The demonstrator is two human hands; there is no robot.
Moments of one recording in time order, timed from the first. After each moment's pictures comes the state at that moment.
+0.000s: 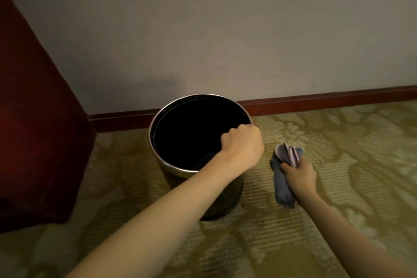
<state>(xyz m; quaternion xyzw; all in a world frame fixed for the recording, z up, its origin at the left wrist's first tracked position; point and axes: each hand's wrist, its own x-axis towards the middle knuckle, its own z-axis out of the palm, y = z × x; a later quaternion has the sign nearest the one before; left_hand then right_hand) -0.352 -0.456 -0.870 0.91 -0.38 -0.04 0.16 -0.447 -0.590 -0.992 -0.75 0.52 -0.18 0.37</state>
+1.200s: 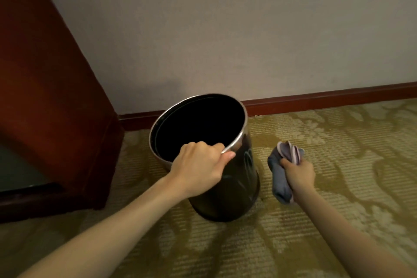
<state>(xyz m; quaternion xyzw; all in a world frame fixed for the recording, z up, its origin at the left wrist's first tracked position) -0.345 -0.304 -0.871 0.84 -0.50 0.10 0.21 -0.434 -0.537 -0.990 -0.67 0.52 -0.21 0.49</state>
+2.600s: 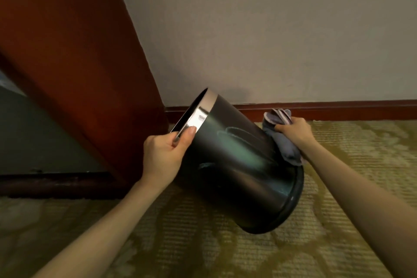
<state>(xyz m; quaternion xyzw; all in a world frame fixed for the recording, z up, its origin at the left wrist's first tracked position) -0.244 -0.177 -0.895 0.85 -0.25 0.18 0.43 -0.248 -0.493 -0.953 -0.82 0.33 -0.07 0.46</state>
